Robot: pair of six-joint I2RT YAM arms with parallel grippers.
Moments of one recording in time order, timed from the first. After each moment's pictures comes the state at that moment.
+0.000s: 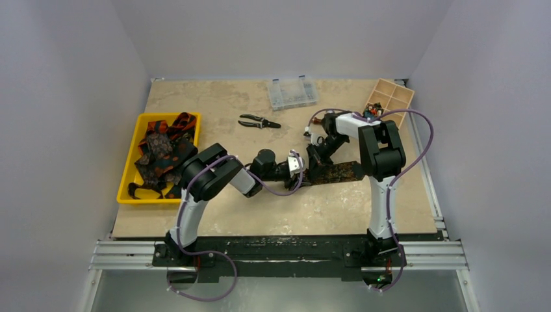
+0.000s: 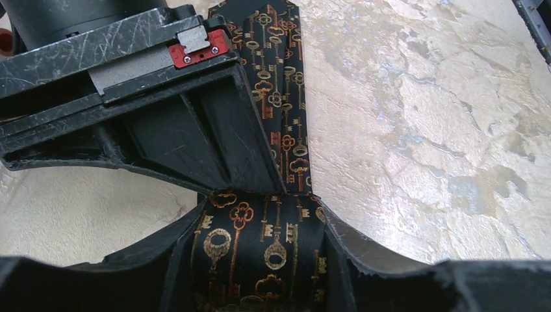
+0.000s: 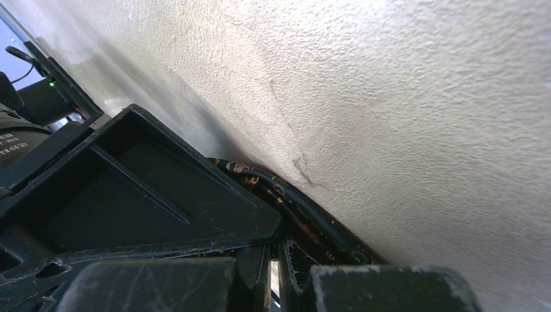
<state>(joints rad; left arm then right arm) -0.77 2.13 0.84 1.06 0.66 0.19 0.27 2.21 1.49 -1.07 -0.68 -0.14</state>
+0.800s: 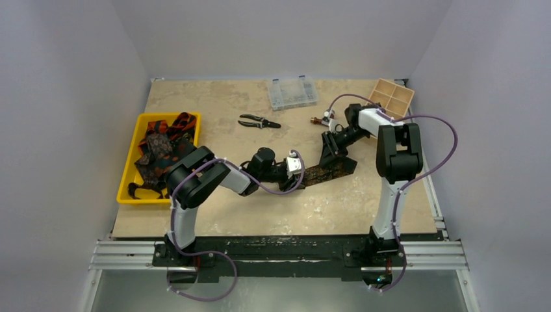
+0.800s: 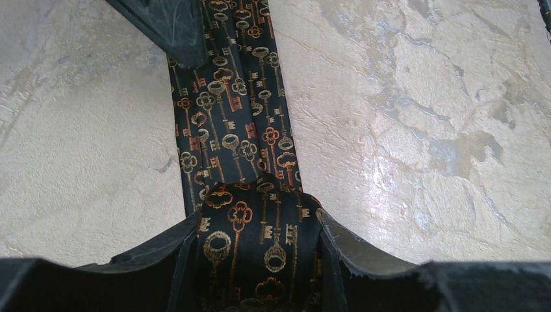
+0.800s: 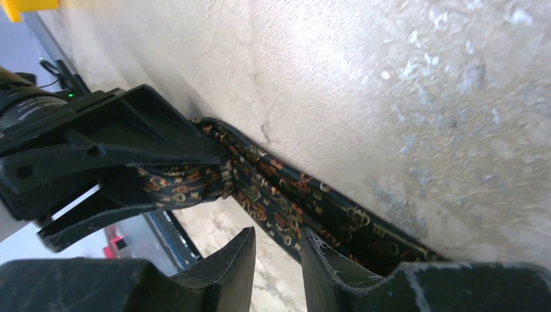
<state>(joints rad) -0.77 1.99 0.79 0.79 0.59 0.25 0.09 2.11 1.48 -1.05 -0.79 -0.35</state>
